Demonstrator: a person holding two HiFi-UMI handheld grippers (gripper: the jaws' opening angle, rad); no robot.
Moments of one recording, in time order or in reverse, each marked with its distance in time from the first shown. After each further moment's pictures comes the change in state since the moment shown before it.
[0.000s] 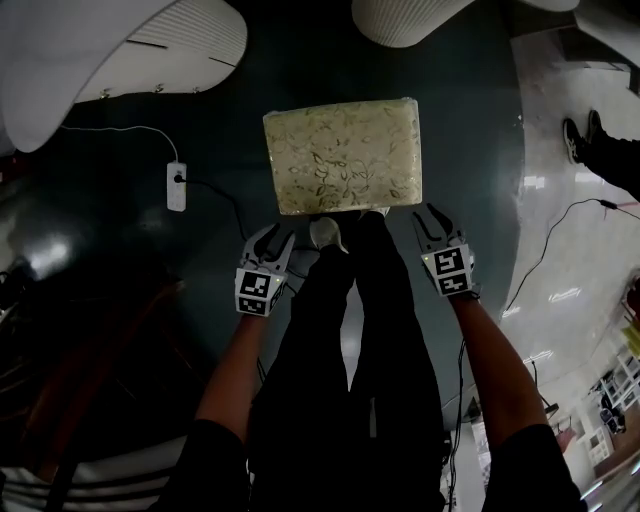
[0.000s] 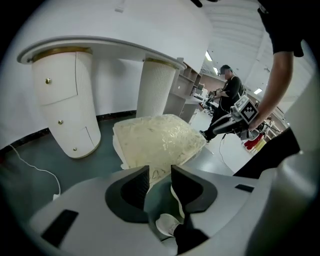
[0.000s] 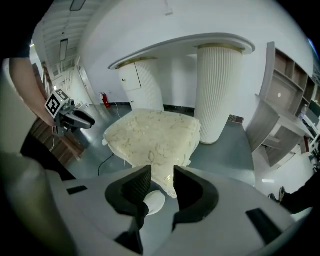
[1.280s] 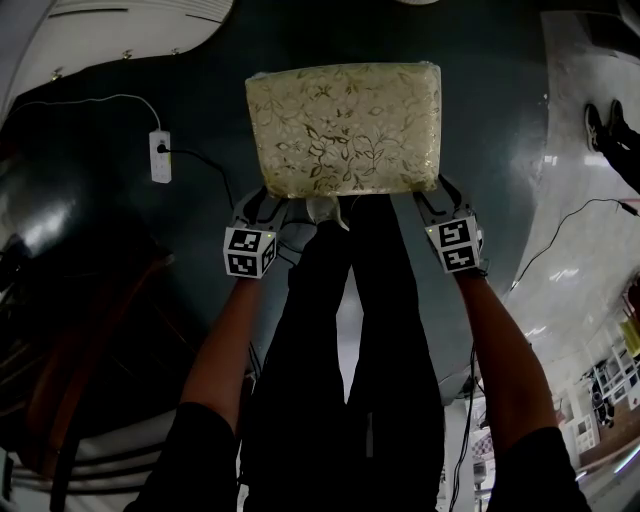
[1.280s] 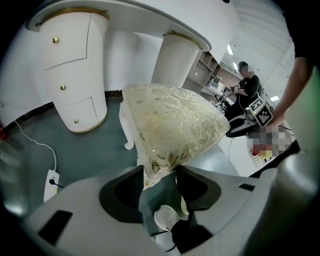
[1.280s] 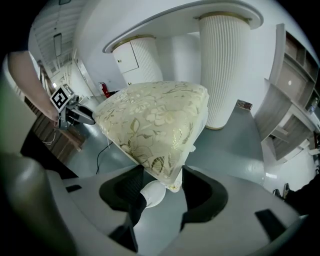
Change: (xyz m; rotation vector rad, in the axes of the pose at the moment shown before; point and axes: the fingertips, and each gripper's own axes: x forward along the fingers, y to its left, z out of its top) left arm 0.077 0.036 -0.061 -0.148 0.142 0.037; right arm 0.070 -0.013 -0.055 -0.002 0.135 0.044
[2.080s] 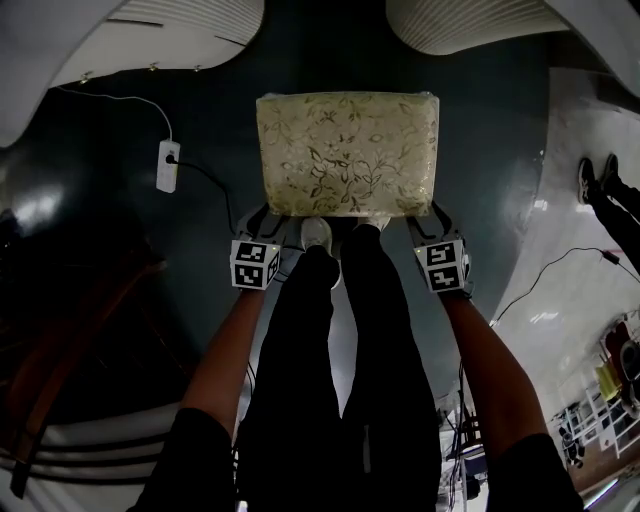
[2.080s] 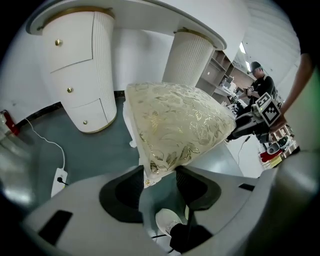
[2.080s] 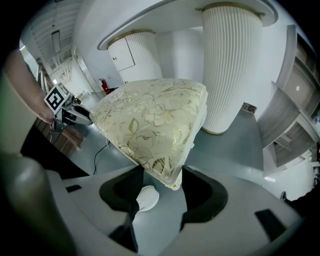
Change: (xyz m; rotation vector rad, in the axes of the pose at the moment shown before) left arm -0.001 0.003 0.000 -0.002 0.052 0.049; right arm -0.003 0.007 -0.002 0.052 0.053 -0.027
